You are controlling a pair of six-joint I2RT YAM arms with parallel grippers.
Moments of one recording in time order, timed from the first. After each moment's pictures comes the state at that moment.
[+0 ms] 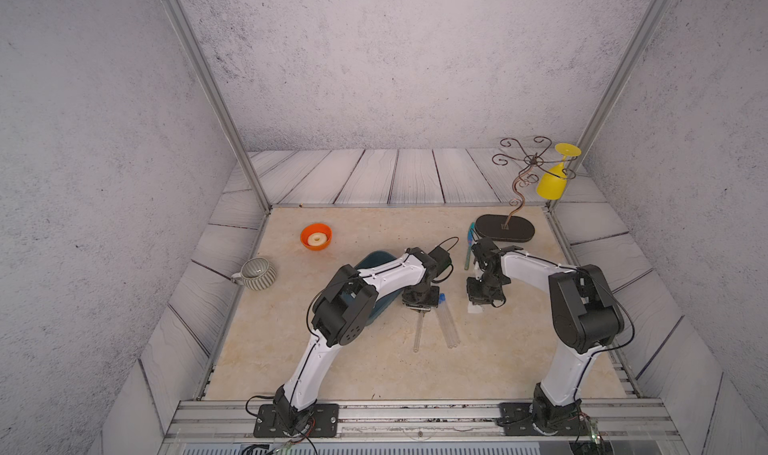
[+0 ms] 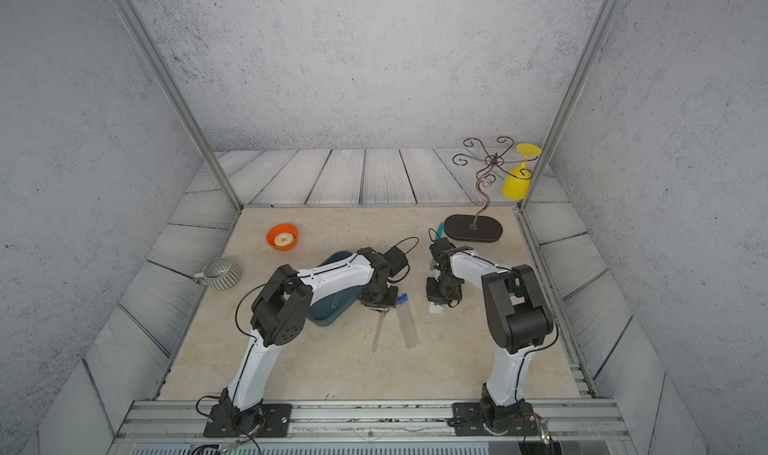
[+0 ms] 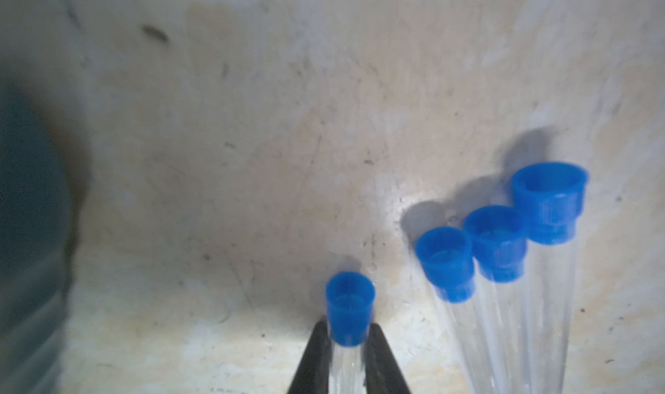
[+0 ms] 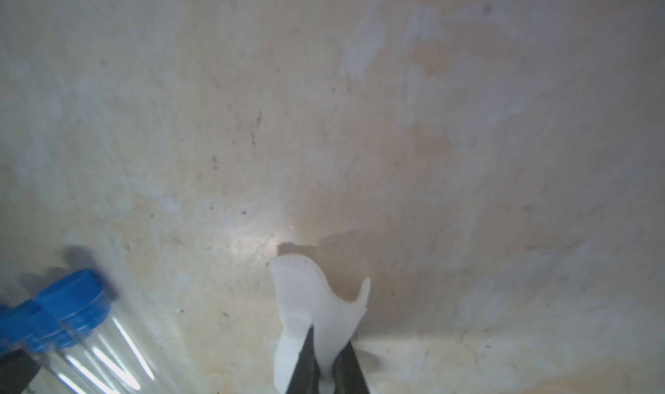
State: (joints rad) left arm -0.85 2.23 1.74 -1.00 0.10 -0.63; right arm 0.31 1.83 1.14 -0.80 -0.13 0.34
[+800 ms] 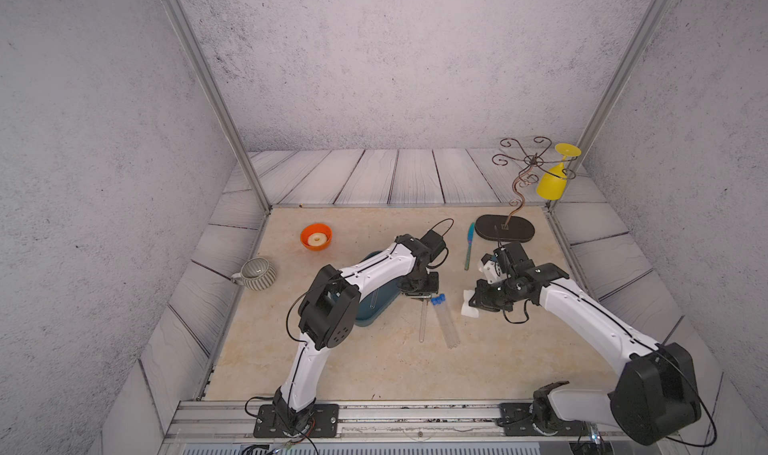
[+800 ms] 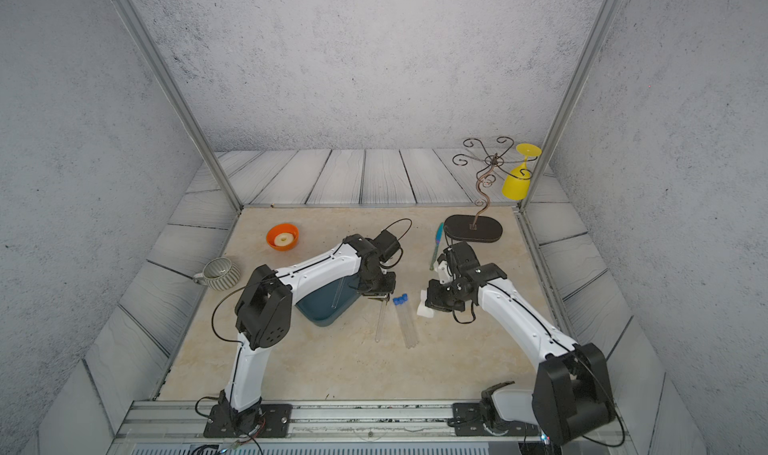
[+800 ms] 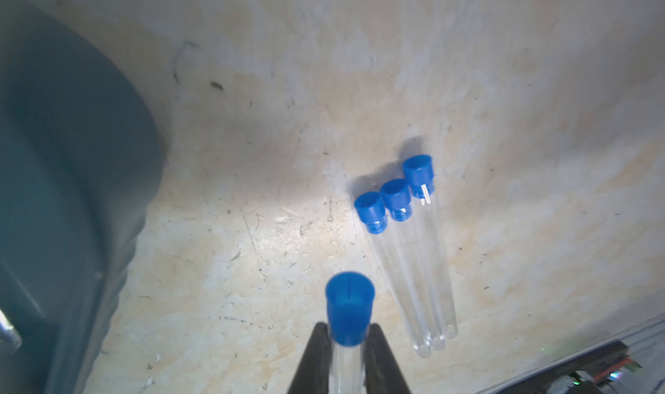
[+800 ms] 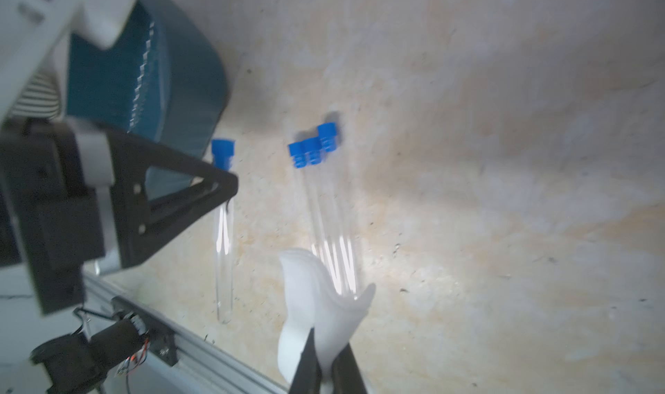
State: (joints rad) left arm -0.80 2.11 1.79 -1.03 0.21 -0.66; right arm 0.37 1.26 0.95 -0.83 -0.42 0.46
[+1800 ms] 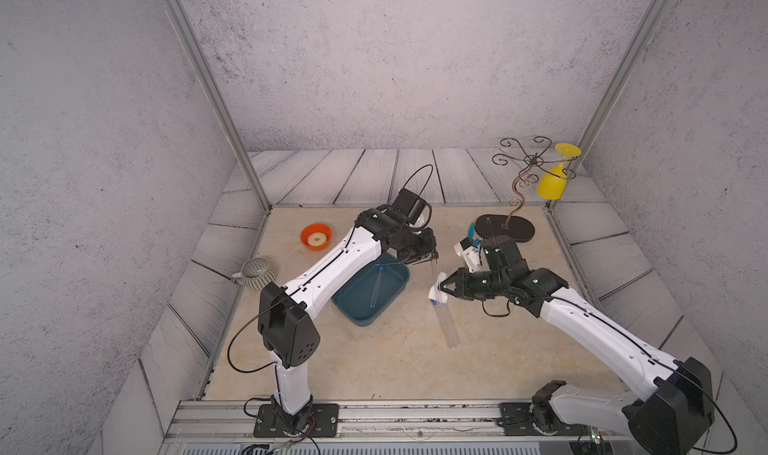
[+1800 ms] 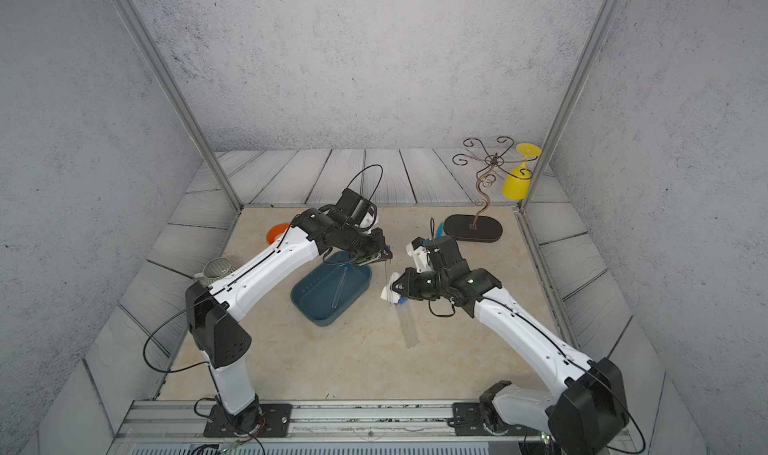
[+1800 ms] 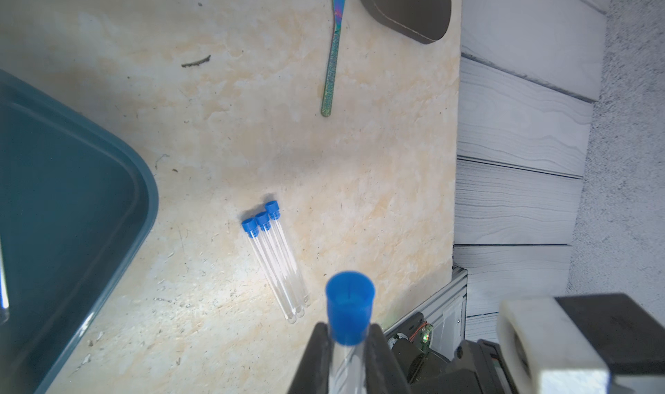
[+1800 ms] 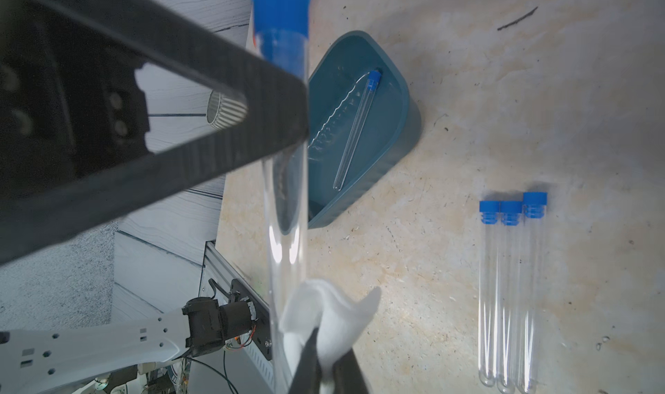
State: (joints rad) left arm -0.73 1.84 1.87 -0.93 0.34 -0.80; right arm 0.56 1.23 1.03 -0.55 -0.50 0.65
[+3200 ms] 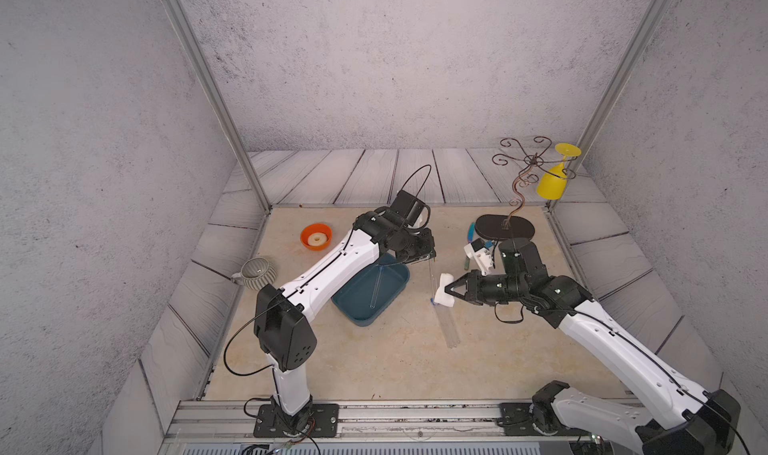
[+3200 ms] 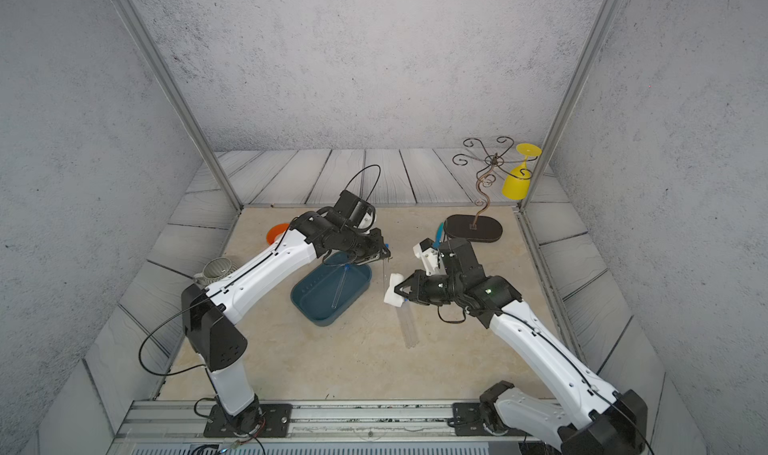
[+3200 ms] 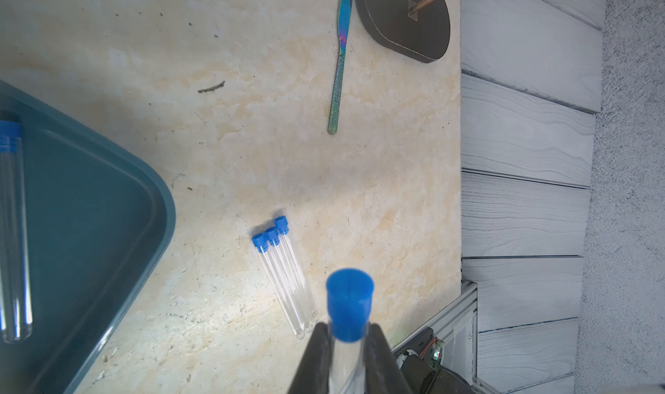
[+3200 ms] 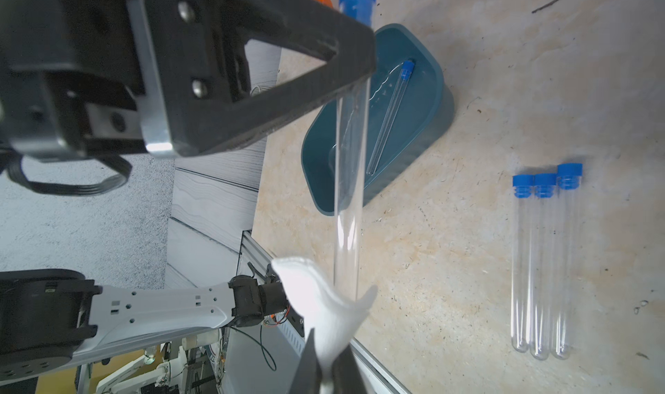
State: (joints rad) left arm -0.73 1.82 1.82 -0.89 0.29 -0.78; right arm 0.55 1.08 1.02 -0.63 -0.59 0.70
